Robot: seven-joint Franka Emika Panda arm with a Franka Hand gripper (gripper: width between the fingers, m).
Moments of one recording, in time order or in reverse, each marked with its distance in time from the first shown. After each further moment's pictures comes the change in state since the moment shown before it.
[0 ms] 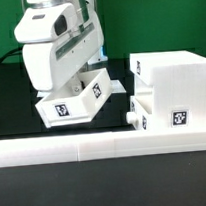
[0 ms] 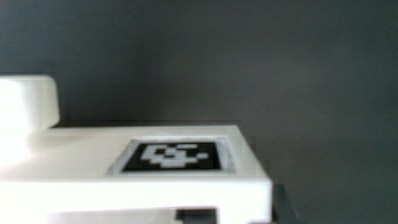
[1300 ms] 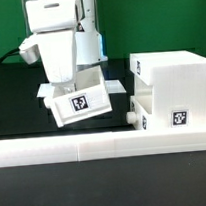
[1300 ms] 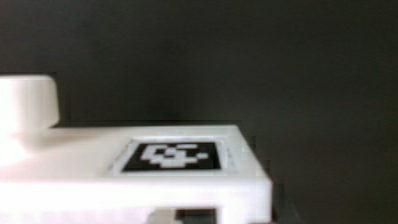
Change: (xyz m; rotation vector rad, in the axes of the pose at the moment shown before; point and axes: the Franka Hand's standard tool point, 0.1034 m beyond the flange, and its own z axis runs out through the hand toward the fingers) arm -0.006 0.024 -0.010 -0.097 -0.076 -0.380
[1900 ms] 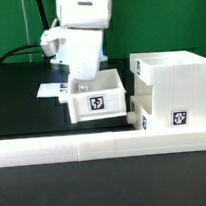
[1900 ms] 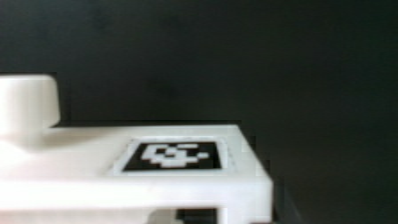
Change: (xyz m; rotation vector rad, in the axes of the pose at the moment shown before) arm 0.028 -0.002 0.000 0.007 -0.205 -0.029
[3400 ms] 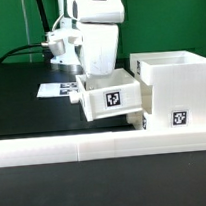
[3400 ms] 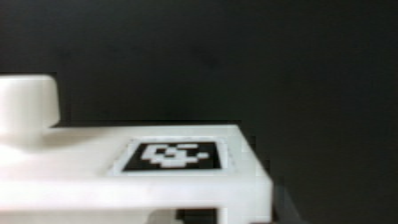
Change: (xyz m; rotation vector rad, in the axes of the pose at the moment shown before) arm 0.008 0.015 -0.004 -0.083 0.036 -0.105
